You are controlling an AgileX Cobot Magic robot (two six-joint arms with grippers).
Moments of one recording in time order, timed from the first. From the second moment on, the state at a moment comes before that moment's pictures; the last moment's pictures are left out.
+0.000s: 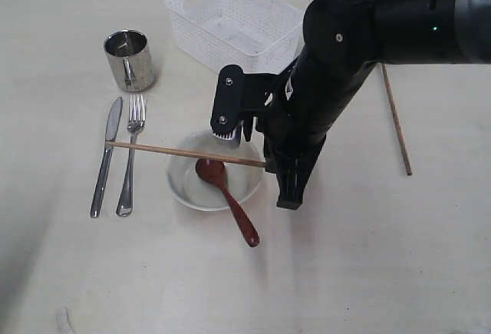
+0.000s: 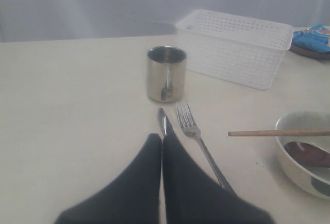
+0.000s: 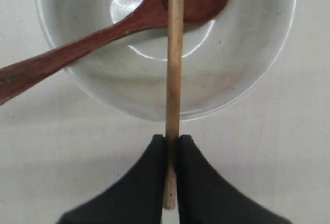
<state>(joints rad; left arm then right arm) -0.22 0.00 0.00 -0.17 0.34 0.11 0.74 1.73 -1.05 0.10 0.76 -0.83</state>
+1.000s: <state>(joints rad) -0.22 0.00 0.00 -0.17 0.34 0.11 0.71 1.56 -1.05 0.01 0.70 -0.74</state>
